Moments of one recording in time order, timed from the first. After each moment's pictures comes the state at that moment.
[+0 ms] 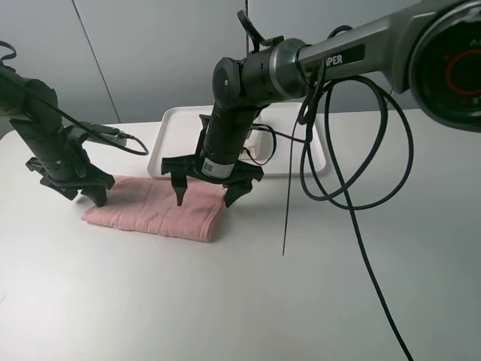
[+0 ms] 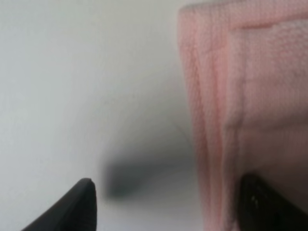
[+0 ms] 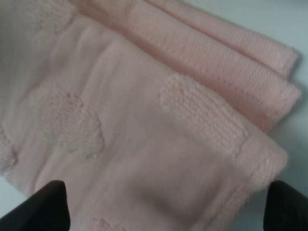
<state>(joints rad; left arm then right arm) -0.07 2.09 -1.20 0.12 0.67 0.09 0.71 2.32 -1.69 0.34 0.87 0.34</state>
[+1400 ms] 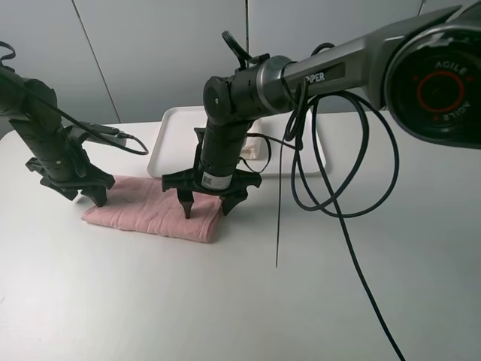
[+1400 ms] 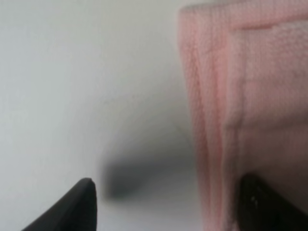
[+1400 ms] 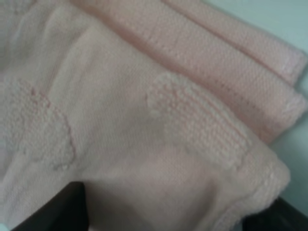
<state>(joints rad) -0.07 2.09 -1.20 0.11 0.67 0.10 0.74 2.37 -1.70 0.27 0.86 0.34</state>
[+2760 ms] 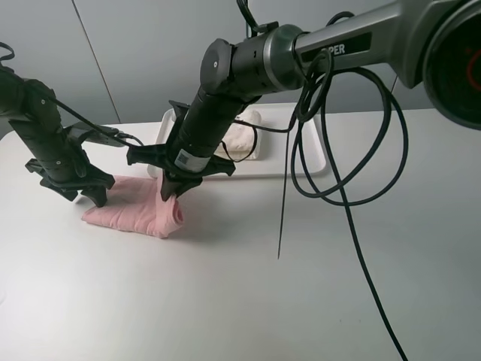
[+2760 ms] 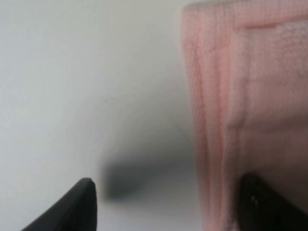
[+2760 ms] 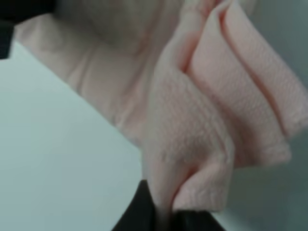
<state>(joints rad) -0.07 2.09 -1.20 0.09 0.67 0.10 0.75 2.27 -1.70 0.62 0.83 0.06</state>
